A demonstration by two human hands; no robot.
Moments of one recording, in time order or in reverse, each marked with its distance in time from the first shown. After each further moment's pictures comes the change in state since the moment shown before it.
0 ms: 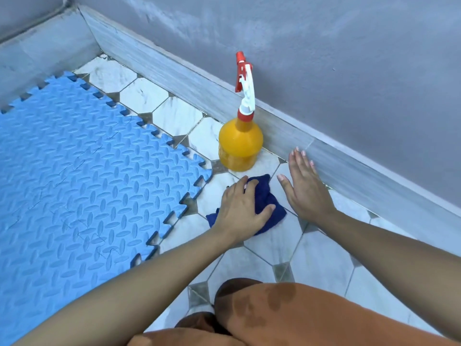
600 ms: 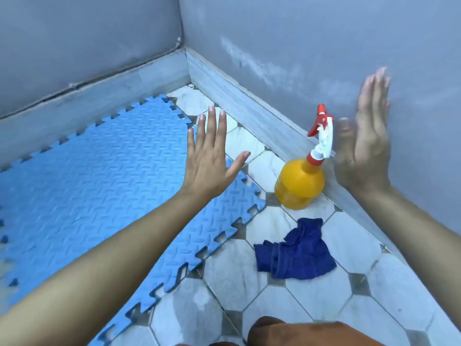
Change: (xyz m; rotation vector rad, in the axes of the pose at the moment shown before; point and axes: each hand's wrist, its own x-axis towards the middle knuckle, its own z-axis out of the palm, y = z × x) left_hand 0.018 -0.101 -0.172 0.293 0.545 -0.141; right_hand 0.096 -0.126 -0.124 0.350 0.605 -0.368
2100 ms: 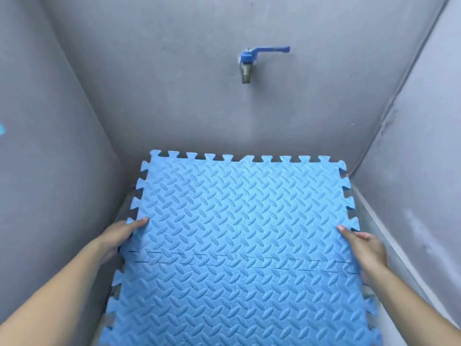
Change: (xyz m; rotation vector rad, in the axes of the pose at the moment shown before) left_hand -0.128 -0.377 -0.222 -0.787 0.326 -1.503; right_hand 0.169 -0.107 0.302 0.508 -0.526 0.818
